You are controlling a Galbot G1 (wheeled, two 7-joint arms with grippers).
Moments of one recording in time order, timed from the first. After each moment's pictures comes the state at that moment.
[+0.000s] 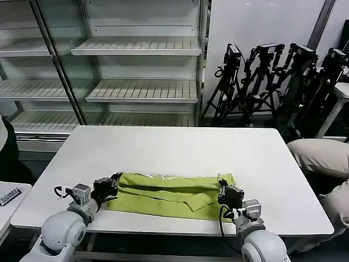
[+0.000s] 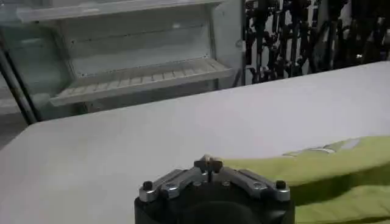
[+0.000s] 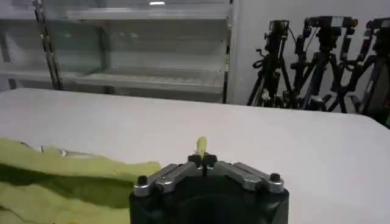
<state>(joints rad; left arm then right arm) 1.21 -1.01 -0.46 -1.98 -0.43 0.58 0.02 -1.31 1.23 0.33 2.12 0.30 -0.53 0.15</state>
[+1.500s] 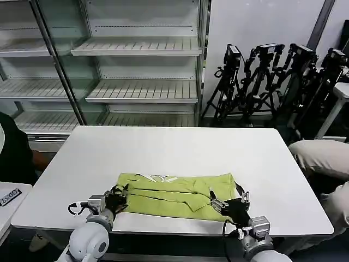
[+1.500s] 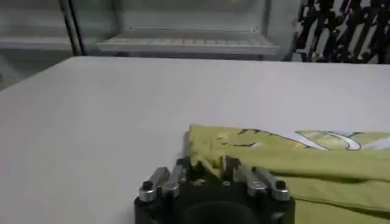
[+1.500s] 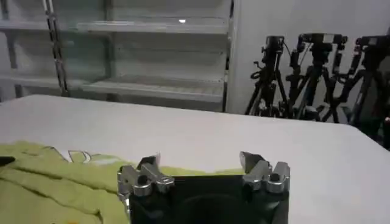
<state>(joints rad) 1.20 -1.08 -0.29 -1.95 -0.65 0.58 -0.44 -1.47 1.27 0.37 2.28 0.21 -0.50 0.13</state>
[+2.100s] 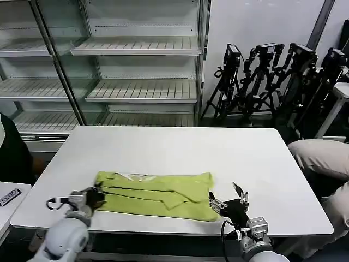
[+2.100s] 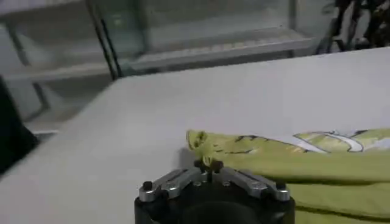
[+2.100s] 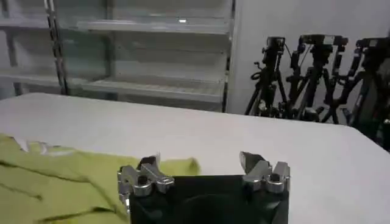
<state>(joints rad) 1.24 -0.97 -0.50 -1.92 -0.53 0.57 -0.32 -1.47 1.26 0.37 2.27 0.19 -0.48 0.13</state>
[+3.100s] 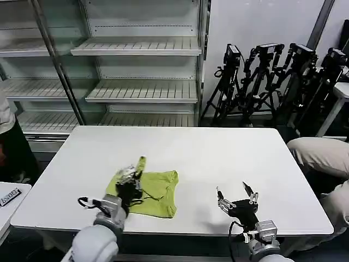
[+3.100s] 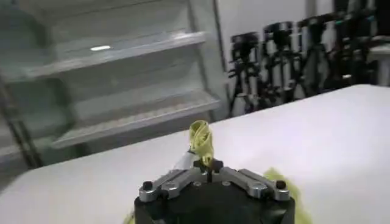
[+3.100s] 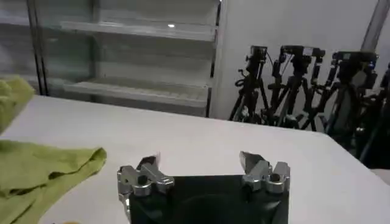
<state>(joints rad) 1.19 -1.08 -0.17 -2.17 -0.31 0.58 -0.28 -1.51 1.27 0.42 2.29 0.16 -0.45 0.13</state>
